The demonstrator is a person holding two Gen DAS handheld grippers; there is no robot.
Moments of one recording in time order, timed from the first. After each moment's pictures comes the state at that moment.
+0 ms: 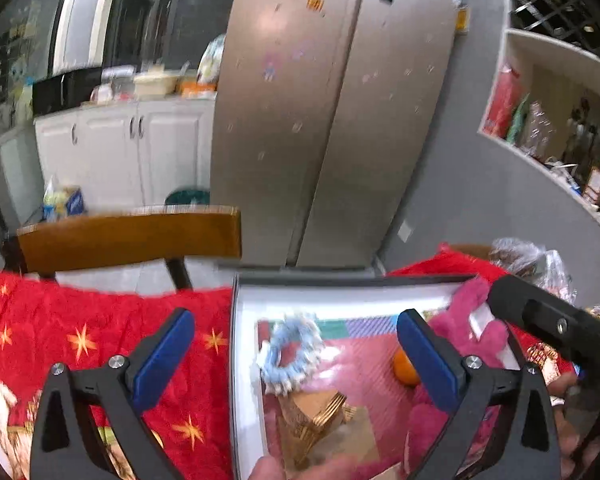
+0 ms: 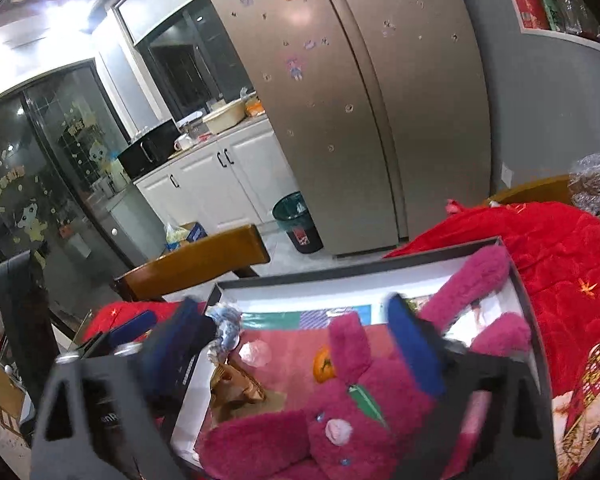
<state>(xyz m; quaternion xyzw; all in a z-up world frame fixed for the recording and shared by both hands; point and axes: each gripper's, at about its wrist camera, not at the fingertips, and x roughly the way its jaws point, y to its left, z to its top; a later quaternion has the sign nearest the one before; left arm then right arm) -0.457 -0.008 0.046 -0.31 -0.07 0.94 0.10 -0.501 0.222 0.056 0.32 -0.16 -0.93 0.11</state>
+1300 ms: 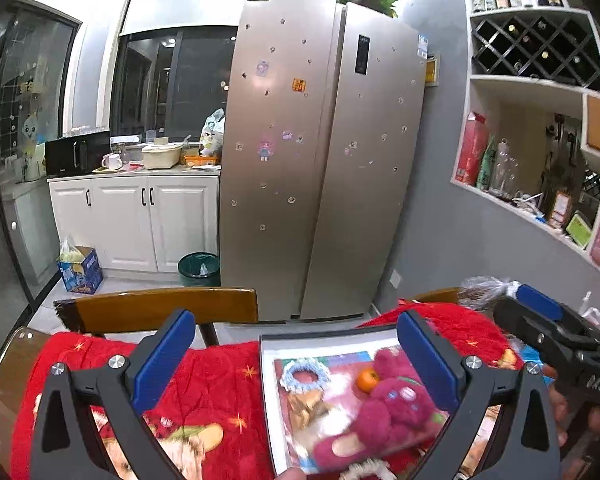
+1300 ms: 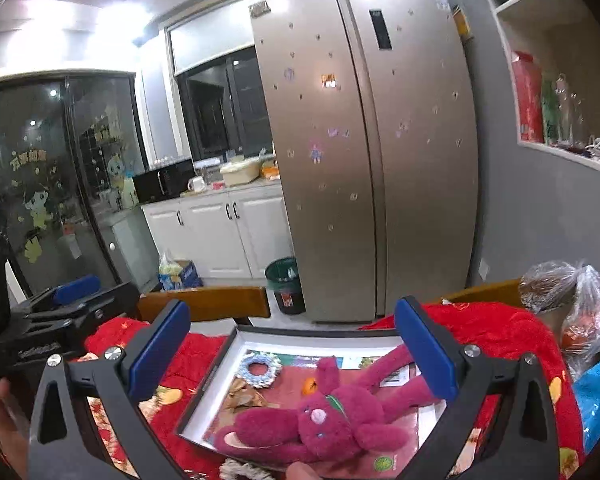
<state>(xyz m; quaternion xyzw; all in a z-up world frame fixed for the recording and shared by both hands) -0.349 -0.035 0.169 -0.23 -0.05 0.97 0.10 -0.388 0.222 0.166 0.20 -0.08 -0.97 0.11</state>
